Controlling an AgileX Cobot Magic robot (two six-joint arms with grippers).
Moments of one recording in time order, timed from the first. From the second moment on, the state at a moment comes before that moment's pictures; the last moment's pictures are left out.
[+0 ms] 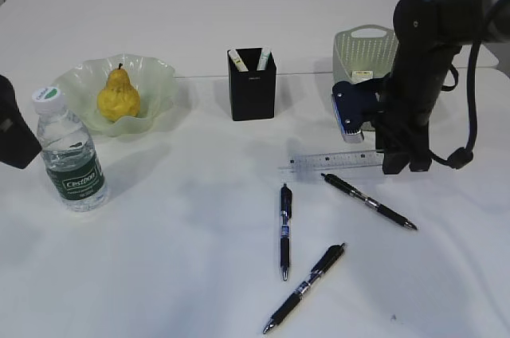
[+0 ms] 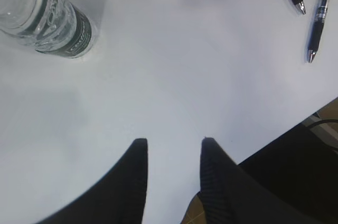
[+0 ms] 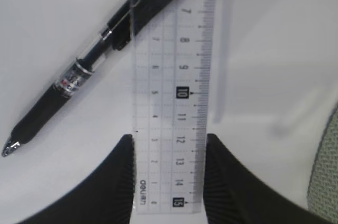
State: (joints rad) left arm -0.52 1.27 -1.17 -0.01 1.18 -0.03; right arm 0.19 2.10 -1.52 -0.09 0.95 -1.33
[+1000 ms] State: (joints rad) left arm -0.52 1.27 -1.17 -0.01 1.18 -0.03; right arm 0.19 2.00 -1.74 -0.03 1.07 -1.32
